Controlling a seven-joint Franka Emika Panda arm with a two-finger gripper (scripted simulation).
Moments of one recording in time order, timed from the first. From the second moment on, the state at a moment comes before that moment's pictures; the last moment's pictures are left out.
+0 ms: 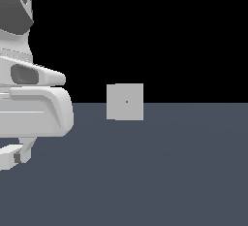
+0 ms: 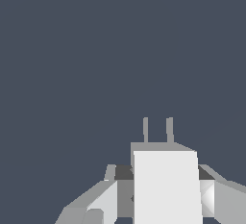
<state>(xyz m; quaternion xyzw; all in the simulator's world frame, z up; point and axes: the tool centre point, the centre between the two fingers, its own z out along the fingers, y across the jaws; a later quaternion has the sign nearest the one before) -0.100 0.187 0.012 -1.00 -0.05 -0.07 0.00</state>
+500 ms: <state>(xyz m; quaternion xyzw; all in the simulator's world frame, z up) -0.095 0.178 0.017 -1.00 -0.04 -0.07 0.00</state>
